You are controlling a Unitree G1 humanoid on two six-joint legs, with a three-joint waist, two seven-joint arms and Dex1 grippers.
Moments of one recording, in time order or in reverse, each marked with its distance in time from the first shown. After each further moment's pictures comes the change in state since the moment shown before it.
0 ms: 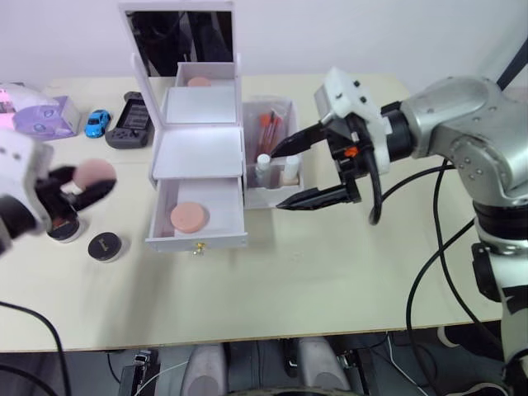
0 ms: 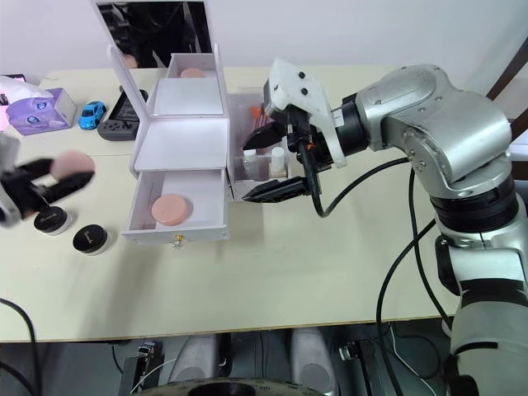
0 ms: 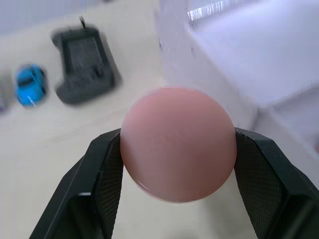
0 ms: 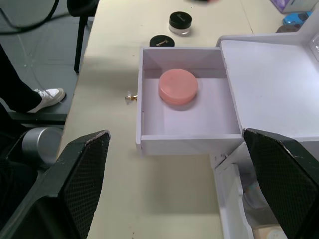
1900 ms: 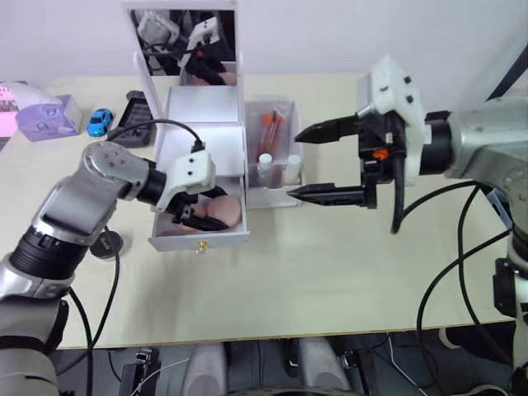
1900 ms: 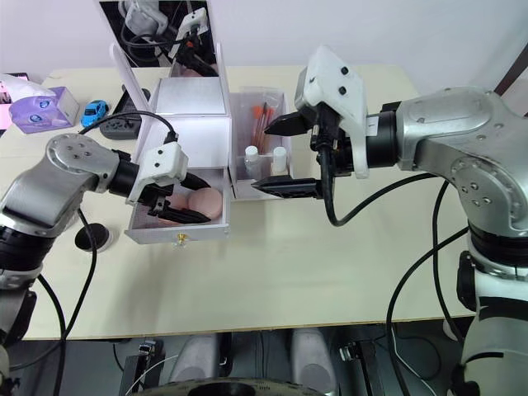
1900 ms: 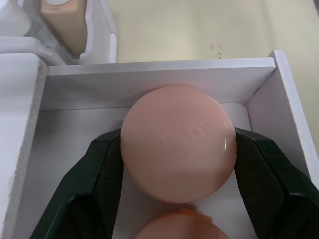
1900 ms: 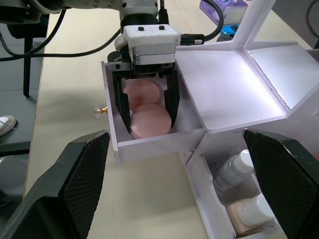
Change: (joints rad) left arm -0.510 -0.164 -0.926 0.262 0.416 -0.445 -0.740; right arm 0.139 -0.085 -0.224 -0.227 0.215 0.143 -0.324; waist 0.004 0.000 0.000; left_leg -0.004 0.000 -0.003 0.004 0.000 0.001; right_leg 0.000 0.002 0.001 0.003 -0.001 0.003
